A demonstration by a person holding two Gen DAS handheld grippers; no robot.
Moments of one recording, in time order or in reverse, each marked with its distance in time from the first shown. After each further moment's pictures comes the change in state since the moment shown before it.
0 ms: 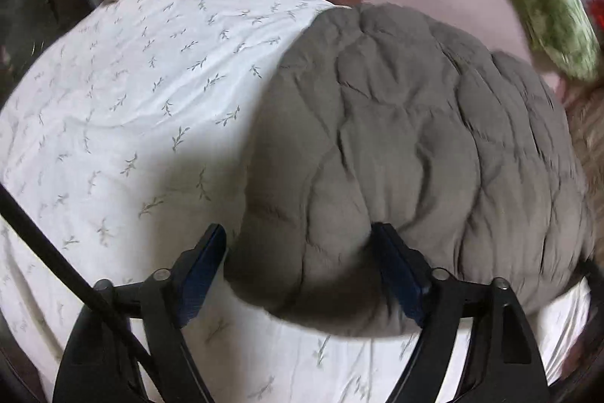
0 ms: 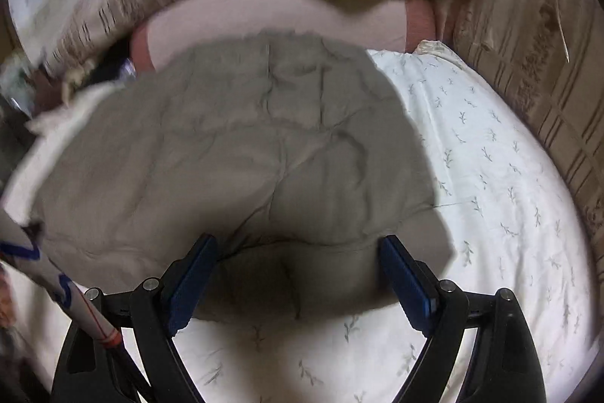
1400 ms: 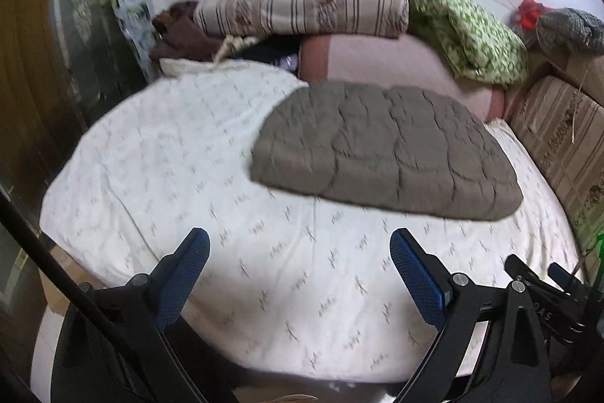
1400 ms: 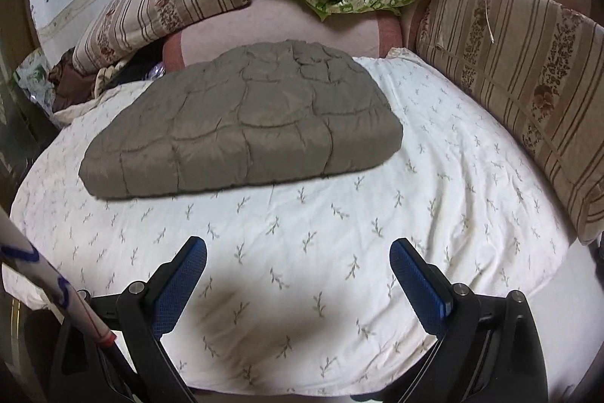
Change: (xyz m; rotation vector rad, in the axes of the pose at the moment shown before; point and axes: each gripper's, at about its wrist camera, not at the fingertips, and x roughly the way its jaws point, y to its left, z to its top) left arm -0.221 -0.067 -0.201 0.070 -0.347 0.067; right arm -0.163 0.047 -0.131 0.065 -0.082 -0.003
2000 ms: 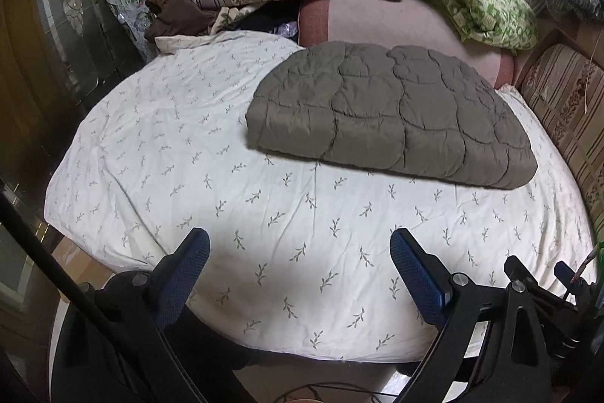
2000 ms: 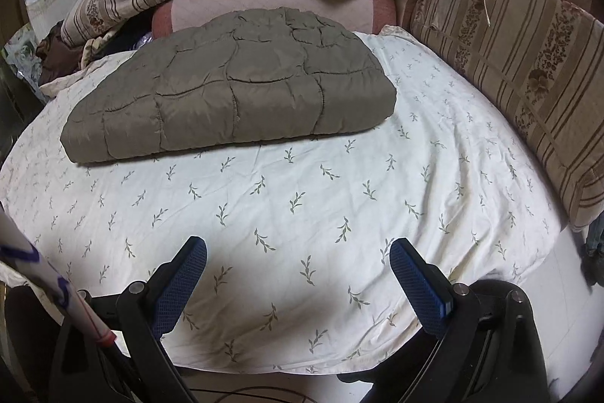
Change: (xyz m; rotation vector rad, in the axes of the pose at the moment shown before) left arm 0.023 -0.015 -0.012 0.041 0.117 0.048; right arm 0.015 0.002 -0.023 -0.026 0.081 -0.066
